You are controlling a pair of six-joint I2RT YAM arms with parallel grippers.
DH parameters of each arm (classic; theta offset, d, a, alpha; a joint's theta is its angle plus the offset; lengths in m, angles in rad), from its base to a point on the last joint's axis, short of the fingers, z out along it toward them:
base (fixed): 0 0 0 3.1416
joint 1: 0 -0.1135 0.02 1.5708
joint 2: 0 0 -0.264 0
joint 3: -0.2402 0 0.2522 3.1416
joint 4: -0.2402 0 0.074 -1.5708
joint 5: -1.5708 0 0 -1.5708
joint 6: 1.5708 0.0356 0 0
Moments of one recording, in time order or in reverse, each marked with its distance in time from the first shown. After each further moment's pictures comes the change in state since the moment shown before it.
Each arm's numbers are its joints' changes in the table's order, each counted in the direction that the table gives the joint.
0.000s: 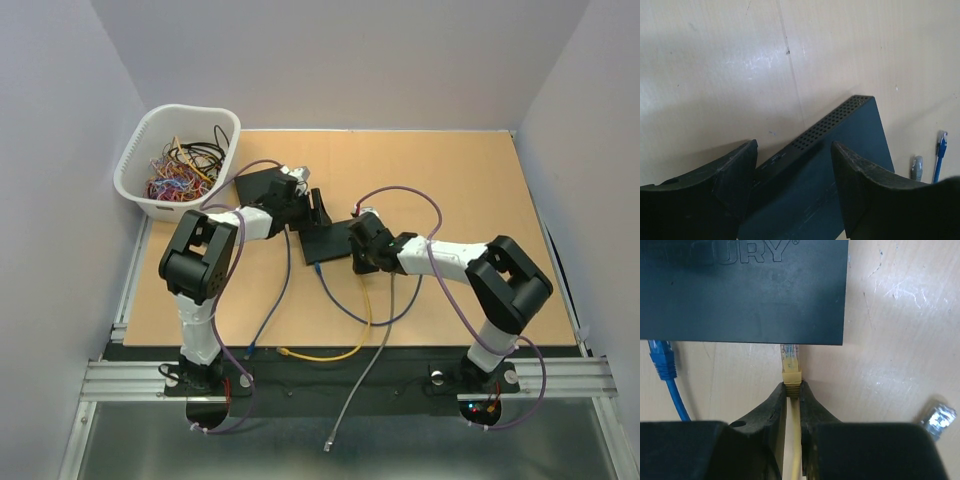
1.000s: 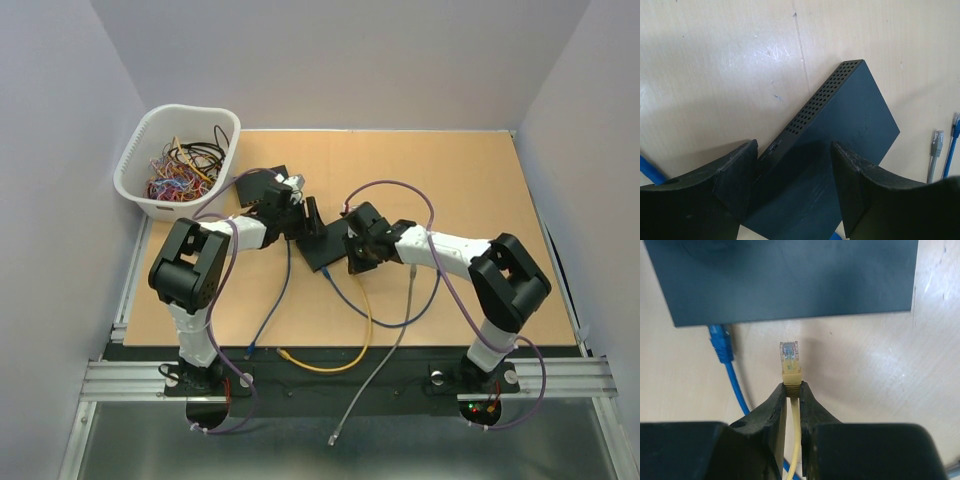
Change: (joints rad) left arm 0.000 -0.093 0.128 0.029 0.004 -0.006; right arm 0.008 0.014 -0.121 -0.199 0.212 -0.117
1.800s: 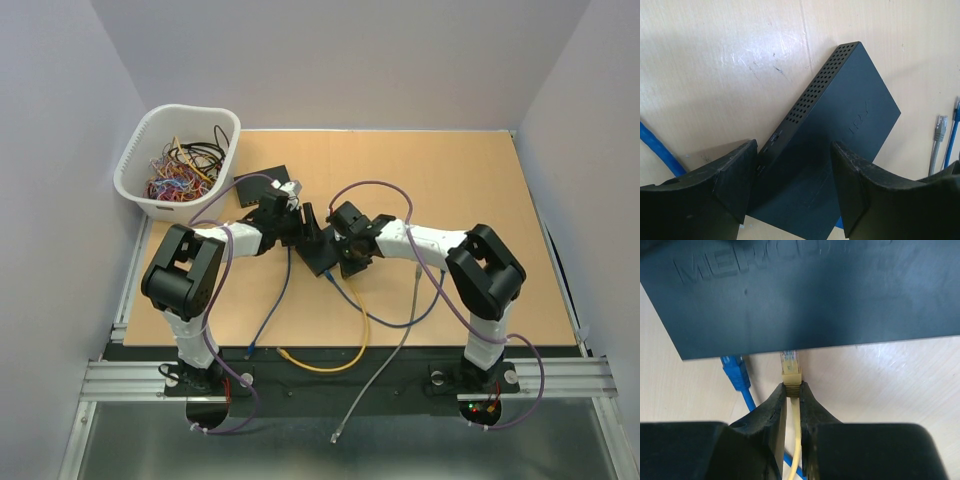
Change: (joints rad) left arm 0.000 -0.064 0.085 0.014 -0.007 -0.013; right arm -0.047 0.140 -0.158 -0.126 -0.031 -0.013
